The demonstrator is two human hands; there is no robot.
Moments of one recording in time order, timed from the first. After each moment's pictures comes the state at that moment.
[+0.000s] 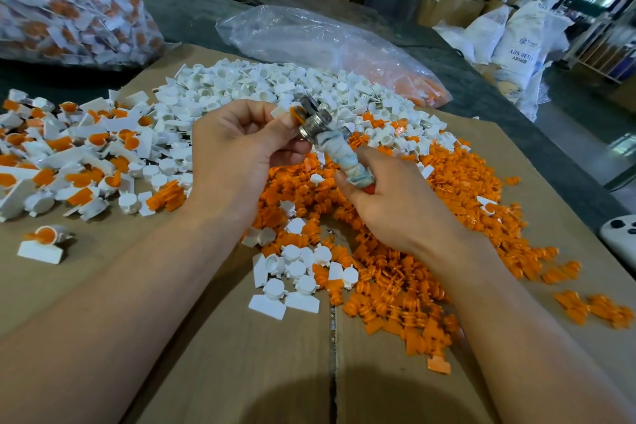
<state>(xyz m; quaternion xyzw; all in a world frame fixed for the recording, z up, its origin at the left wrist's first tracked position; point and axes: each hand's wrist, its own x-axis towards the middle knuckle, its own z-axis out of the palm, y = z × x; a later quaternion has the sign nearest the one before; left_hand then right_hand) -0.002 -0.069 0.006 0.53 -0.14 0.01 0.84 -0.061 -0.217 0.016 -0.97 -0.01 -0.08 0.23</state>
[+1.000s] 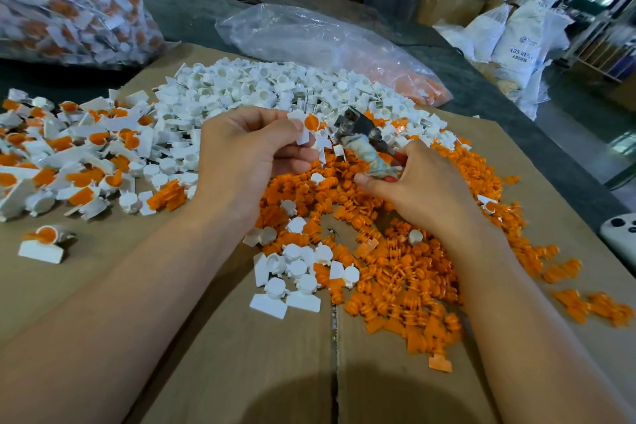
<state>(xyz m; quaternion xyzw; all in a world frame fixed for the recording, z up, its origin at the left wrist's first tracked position) -0.005 -0.069 0.011 0.56 -0.10 -0.05 0.82 -0.051 -0.252 0.011 -0.98 0.15 -0.12 0.10</state>
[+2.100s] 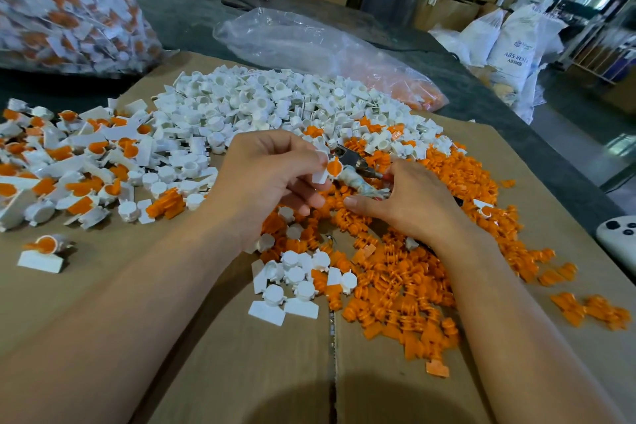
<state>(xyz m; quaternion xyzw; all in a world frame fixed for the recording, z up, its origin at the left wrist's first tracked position) -0.013 -0.069 0.014 0.62 -0.16 -0.15 0.76 -0.043 -0.260 -0.003 -0.99 0.14 -0.04 0.03</state>
